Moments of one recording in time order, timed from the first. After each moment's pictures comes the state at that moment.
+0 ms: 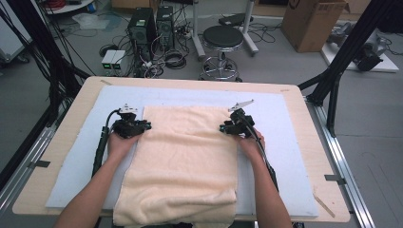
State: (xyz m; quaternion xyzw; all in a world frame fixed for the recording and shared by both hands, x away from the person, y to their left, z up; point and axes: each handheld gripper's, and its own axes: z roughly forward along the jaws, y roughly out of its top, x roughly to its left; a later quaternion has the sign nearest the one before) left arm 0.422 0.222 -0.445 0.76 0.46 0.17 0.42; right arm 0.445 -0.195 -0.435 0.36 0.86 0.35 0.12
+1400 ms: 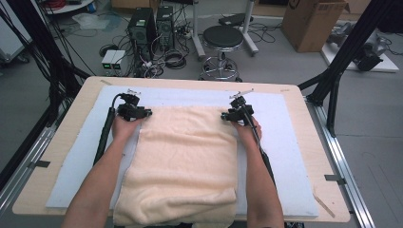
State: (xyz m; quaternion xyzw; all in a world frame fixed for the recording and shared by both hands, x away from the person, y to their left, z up) left arm 0.487 0.219 -0.438 0.76 0.51 0.19 0.36; right arm 0.496 -0.200 -0.438 0.43 0.82 0.34 0.15
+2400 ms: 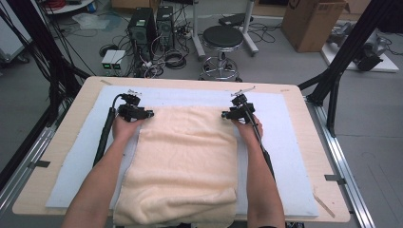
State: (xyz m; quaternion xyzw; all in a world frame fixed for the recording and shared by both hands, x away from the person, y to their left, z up) left arm 0.486 0.217 -0.438 0.76 0.51 0.18 0.36; right arm 0.499 -0.202 -0.431 0.44 0.82 0.34 0.14
